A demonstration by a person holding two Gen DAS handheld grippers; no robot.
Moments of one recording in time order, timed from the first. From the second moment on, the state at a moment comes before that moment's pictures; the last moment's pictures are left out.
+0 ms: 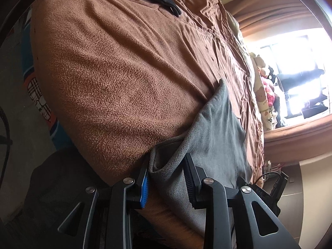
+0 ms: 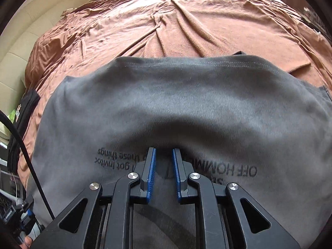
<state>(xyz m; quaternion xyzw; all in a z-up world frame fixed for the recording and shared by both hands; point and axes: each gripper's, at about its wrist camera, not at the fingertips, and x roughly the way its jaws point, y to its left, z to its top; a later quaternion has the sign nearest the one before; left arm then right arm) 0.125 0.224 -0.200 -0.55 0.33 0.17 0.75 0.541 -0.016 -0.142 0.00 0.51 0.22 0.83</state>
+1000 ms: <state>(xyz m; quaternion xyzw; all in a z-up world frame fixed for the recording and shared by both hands) 0.125 0.223 -0.203 -0.56 0.33 0.17 0.75 0.631 0.043 -0.142 -0.06 0.50 0.18 0.84</state>
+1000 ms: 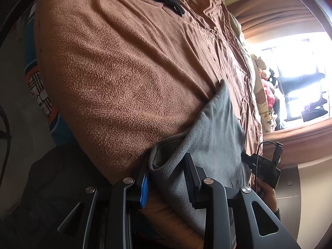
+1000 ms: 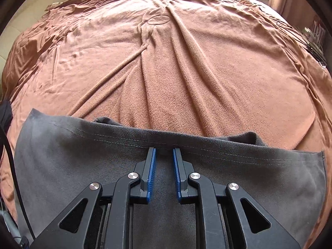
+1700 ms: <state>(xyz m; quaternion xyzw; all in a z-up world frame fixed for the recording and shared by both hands) 0.144 0.203 -0.194 -0.50 0.34 0.16 0.79 0.488 -0.018 -0.134 -0.05 0.50 0.26 0.83</state>
